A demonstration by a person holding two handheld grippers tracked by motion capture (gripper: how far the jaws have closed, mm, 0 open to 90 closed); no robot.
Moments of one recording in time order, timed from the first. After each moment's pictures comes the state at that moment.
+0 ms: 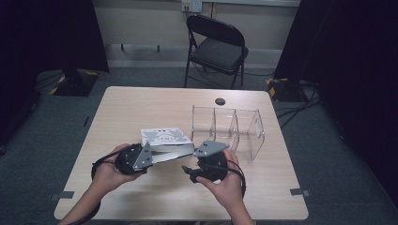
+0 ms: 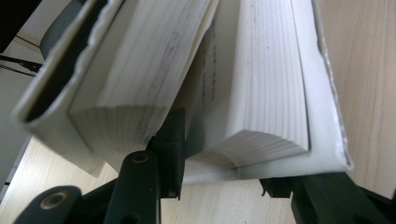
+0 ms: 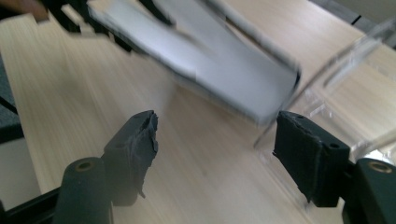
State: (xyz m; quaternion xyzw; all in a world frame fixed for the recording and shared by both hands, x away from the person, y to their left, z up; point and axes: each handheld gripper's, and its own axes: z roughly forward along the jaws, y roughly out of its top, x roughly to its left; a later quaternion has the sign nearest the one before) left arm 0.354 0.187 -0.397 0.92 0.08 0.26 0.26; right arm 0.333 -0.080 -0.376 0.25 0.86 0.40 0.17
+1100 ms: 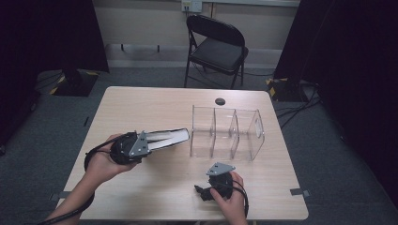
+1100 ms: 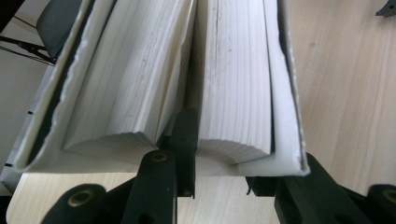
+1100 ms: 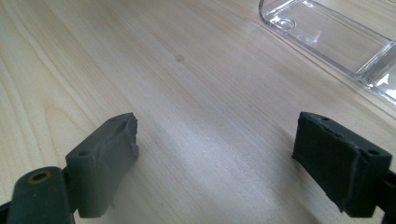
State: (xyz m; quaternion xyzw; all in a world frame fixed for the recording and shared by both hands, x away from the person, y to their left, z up) left arm 0.363 0.194 -0.365 0.93 0.11 0.25 0.25; right arm 0.337 -0.117 -0.501 0.32 0.86 0.37 0.14
